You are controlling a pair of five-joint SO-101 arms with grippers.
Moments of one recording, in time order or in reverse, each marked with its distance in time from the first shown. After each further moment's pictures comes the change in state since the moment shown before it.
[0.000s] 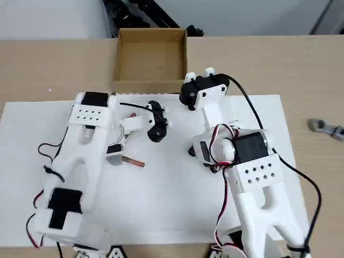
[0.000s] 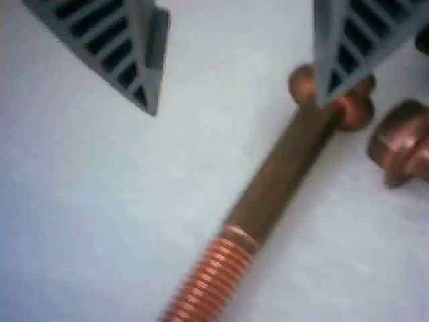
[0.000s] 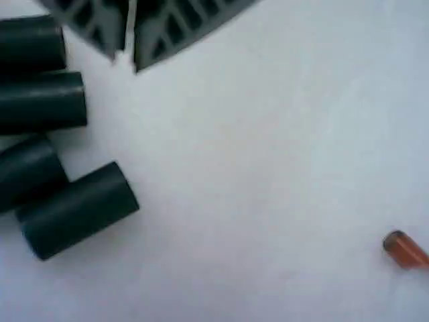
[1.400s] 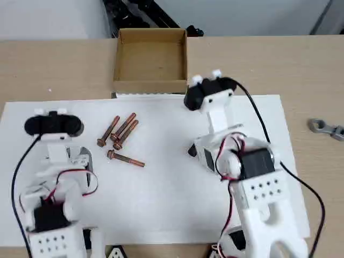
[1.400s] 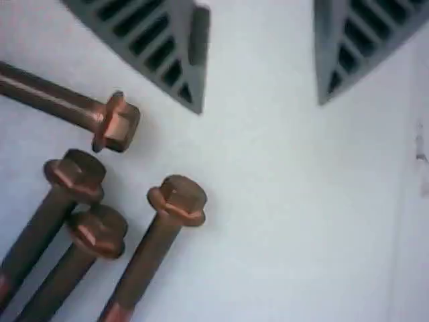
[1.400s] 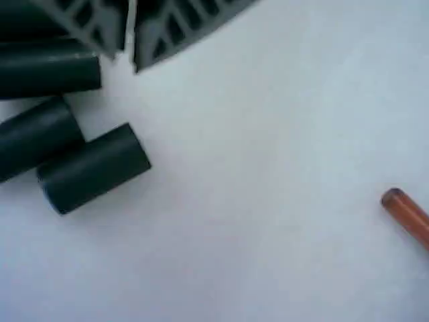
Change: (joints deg) left arm -18.4 -78.1 50.0 -21.5 62.3; right arm 0.7 -6.4 4.4 -4.3 0.0
